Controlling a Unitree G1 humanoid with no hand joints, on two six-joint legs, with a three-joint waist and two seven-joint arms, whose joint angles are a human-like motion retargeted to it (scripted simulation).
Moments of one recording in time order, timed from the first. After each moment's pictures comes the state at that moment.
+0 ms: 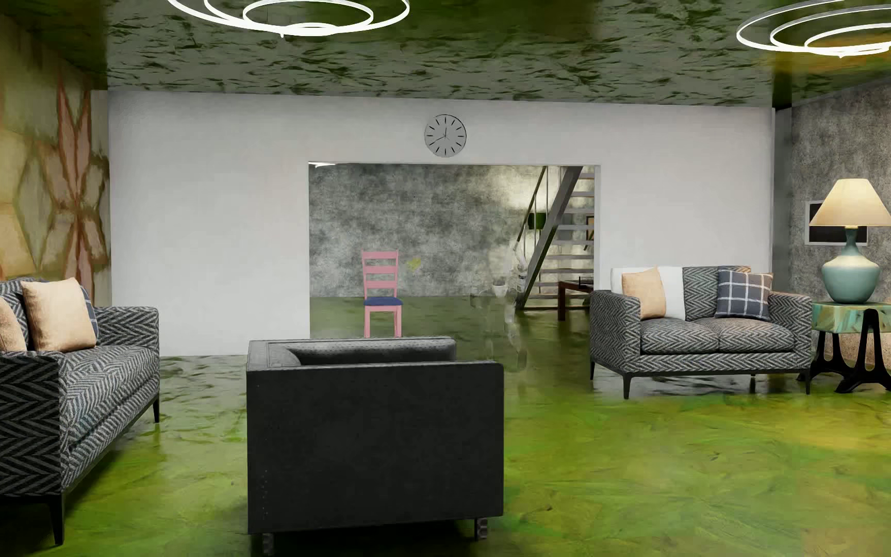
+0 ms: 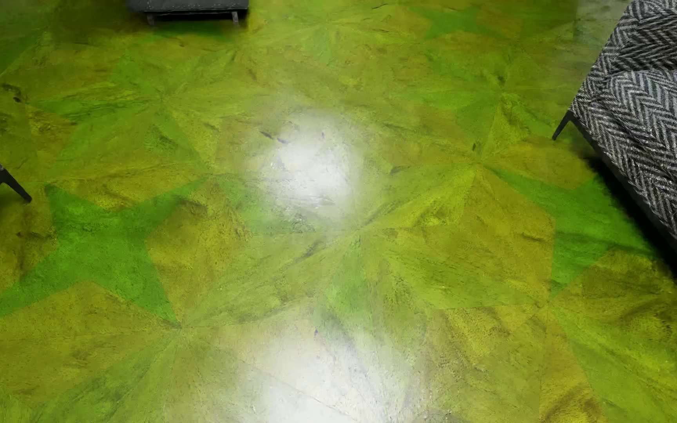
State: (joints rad) body 0.07 -0.07 0.04 0.01 0.15 0.02 0.00 0.00 0.05 0.23 0.46 0.15 0.16 -0.13 -0.17 0.32 -0.33 0.00 0.00 -0.65 0.68 0.90 0.87 0.00 0.00 0.00 0.00 0.00 0.00
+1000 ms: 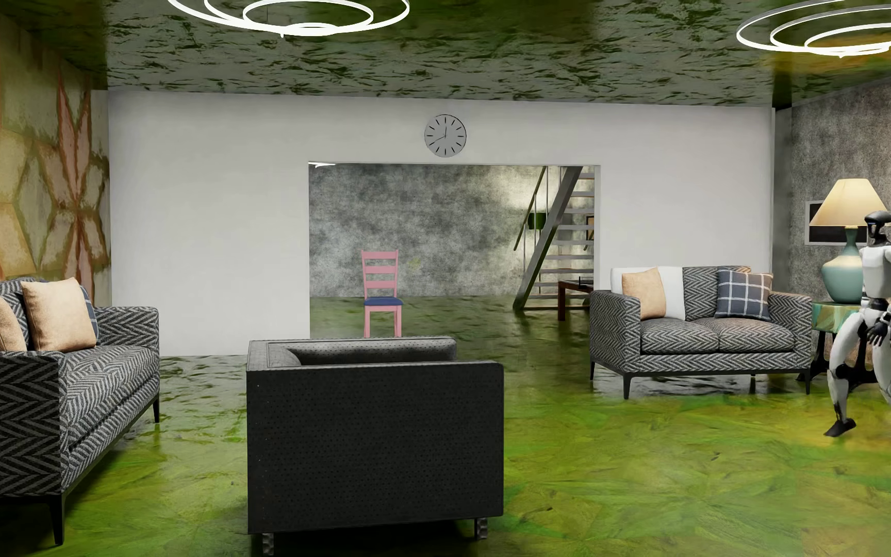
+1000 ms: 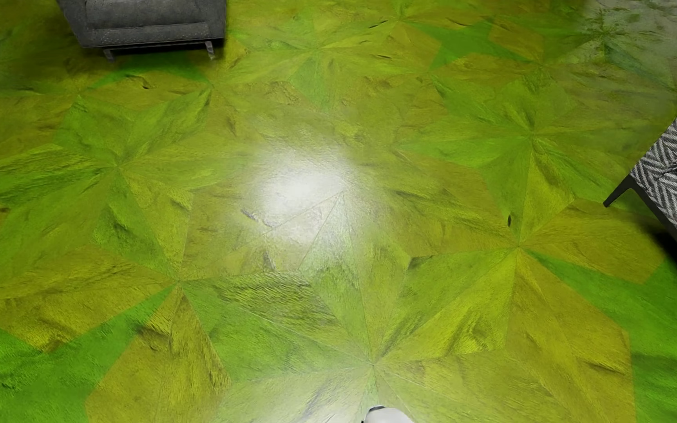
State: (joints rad) body 0.16 -0.41 -0.12 0.01 0.09 0.07 0.00 0.00 0.14 0.52 0.63 0.16 0.29 -0.39 0.21 0.36 -0.38 0.00 0.00 -0.46 0.72 0.73 0.87 0.00 0.00 0.00 0.00 0.00 0.00
